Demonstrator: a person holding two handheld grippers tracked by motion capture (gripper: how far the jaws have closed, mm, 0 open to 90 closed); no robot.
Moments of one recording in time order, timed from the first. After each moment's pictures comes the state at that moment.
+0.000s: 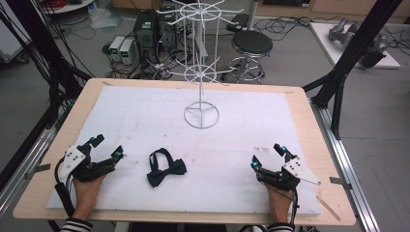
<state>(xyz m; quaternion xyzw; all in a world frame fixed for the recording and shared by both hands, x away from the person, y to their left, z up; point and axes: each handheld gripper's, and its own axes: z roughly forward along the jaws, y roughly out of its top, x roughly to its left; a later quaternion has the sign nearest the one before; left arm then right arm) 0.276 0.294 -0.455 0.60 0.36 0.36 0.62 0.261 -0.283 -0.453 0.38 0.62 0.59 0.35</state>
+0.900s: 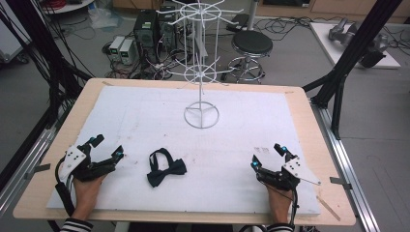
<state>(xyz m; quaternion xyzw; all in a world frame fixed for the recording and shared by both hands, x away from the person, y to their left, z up) 0.276 0.293 -0.454 0.60 0.37 0.36 0.61 0.261 -0.282 -0.453 0.38 0.62 0.59 0.35</state>
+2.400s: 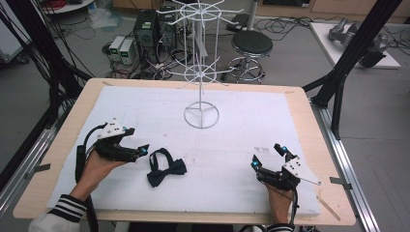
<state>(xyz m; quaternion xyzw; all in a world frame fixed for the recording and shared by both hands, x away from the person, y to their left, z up) 0.326 0.225 -0.391 0.81 0.33 0.19 0.45 0.261 -0.282 -0.453 0.38 0.62 0.59 0.35</state>
